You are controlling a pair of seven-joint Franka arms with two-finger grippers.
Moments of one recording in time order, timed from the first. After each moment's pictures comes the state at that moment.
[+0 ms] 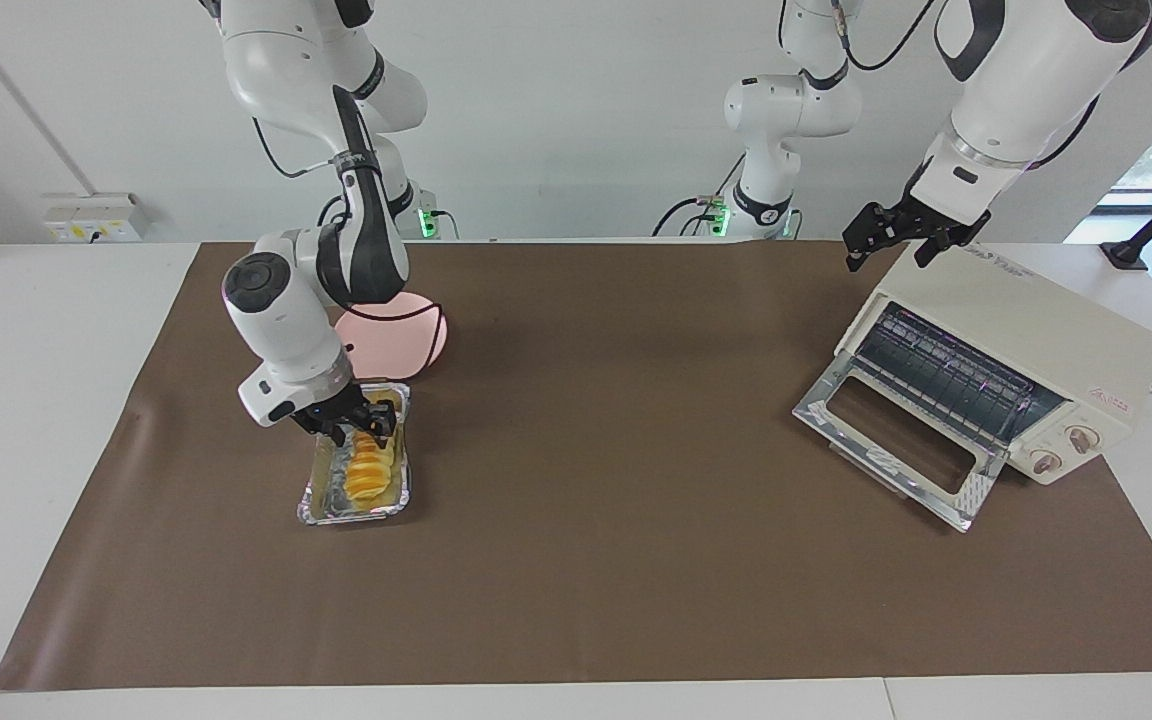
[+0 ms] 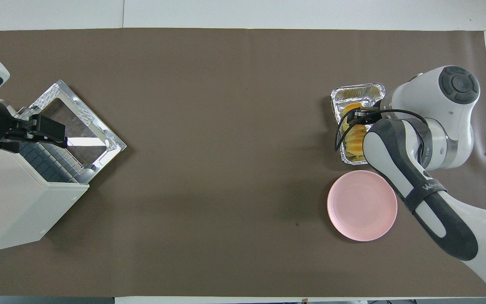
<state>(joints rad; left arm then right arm) -0.11 -0.01 -0.03 -1.58 -0.05 1.46 -0.16 0.06 0.29 0.02 -1.93 0.06 2.26 0.16</state>
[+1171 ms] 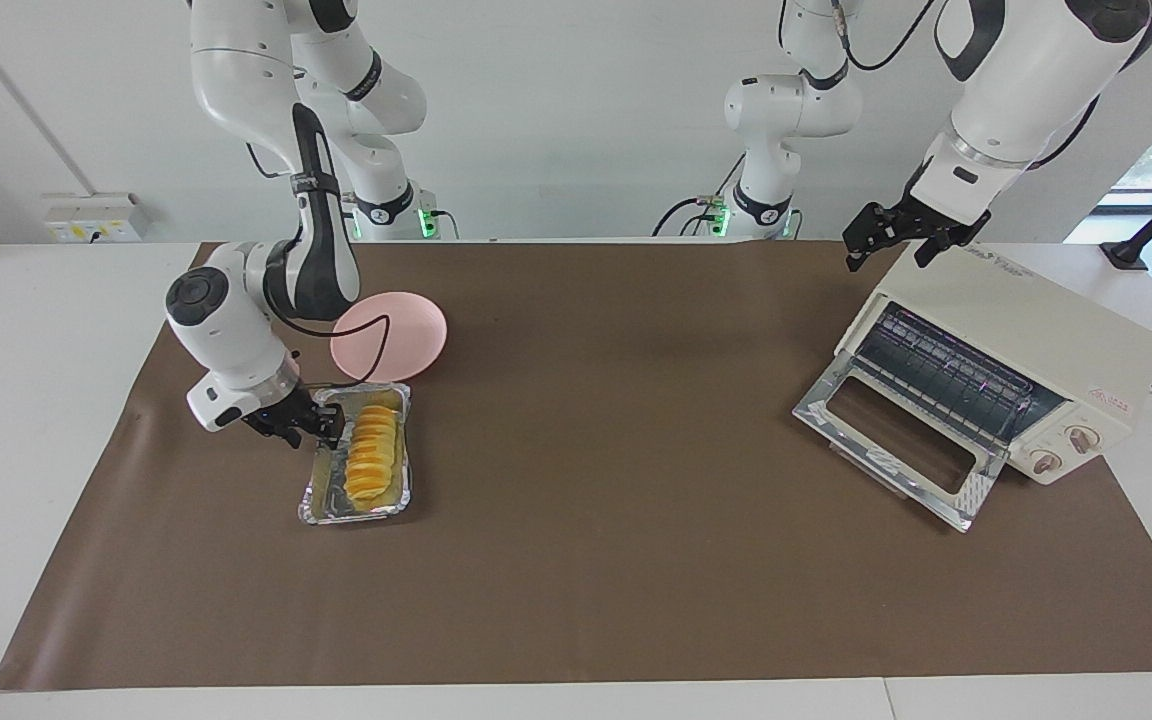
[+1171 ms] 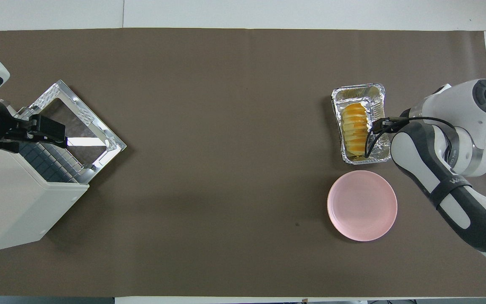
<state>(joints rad) -0.11 -0.01 -0.03 -1.58 -0.05 1.46 -0.16 -0.07 0.29 0.02 -2.03 0.06 2.32 -0.01</state>
